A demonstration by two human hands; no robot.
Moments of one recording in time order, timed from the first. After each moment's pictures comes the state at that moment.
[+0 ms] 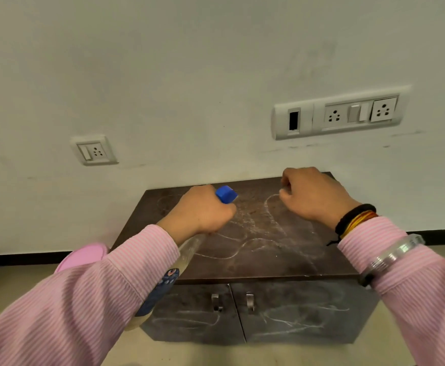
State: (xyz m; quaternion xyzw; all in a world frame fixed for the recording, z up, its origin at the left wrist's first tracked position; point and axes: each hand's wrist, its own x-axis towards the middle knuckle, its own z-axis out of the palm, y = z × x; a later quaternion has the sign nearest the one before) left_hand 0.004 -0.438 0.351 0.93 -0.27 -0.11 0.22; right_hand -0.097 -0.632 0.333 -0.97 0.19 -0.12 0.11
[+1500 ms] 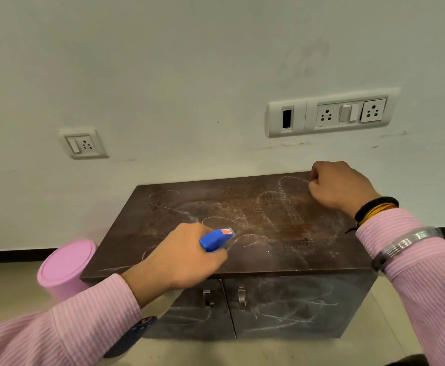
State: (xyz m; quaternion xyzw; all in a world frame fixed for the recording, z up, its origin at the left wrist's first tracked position) left_hand -0.039 -0.388 0.314 0.88 -0.38 -0.13 0.24; right_hand -0.114 -0.694 0.315 -0.94 0.29 -0.14 0.08
